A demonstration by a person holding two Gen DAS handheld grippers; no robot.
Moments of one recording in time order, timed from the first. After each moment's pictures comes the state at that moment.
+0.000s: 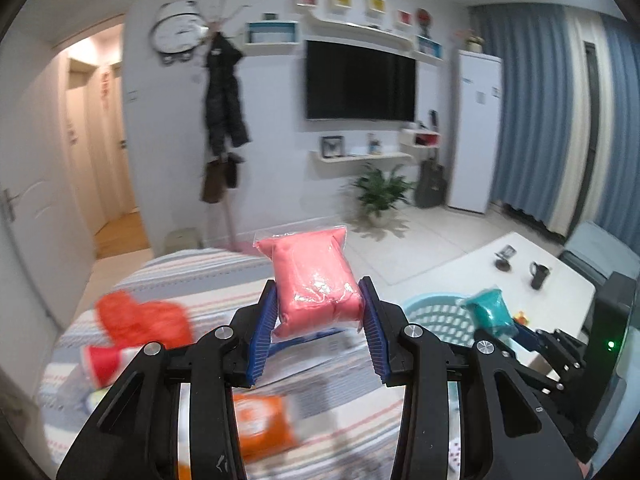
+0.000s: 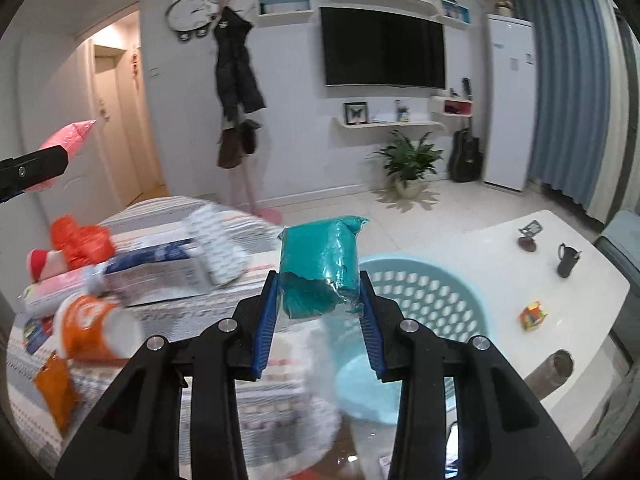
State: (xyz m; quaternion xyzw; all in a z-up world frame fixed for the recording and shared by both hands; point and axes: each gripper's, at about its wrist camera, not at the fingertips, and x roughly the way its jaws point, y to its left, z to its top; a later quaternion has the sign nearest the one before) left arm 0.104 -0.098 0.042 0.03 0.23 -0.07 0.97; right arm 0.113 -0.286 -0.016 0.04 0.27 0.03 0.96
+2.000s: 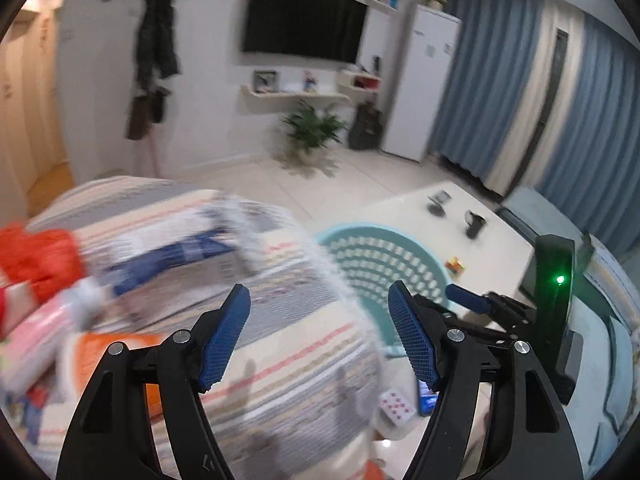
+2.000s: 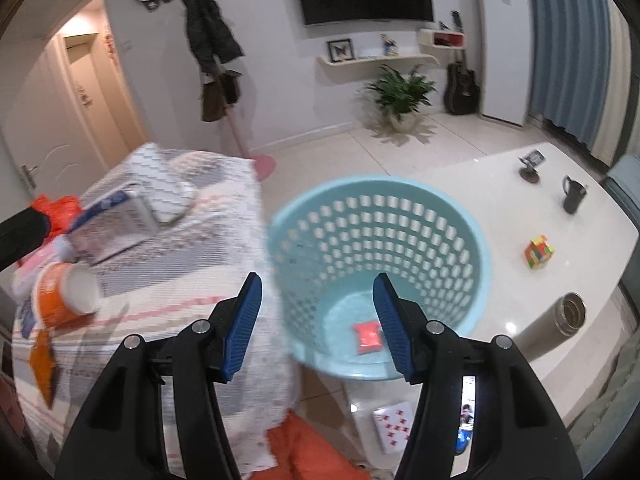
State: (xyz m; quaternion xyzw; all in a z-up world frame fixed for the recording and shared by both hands) left arm 0.103 -0.101 -0.014 -0.01 0.34 -0.17 0.93; right arm 0.123 -0.320 -0.064 0.08 0.37 0.04 0.92
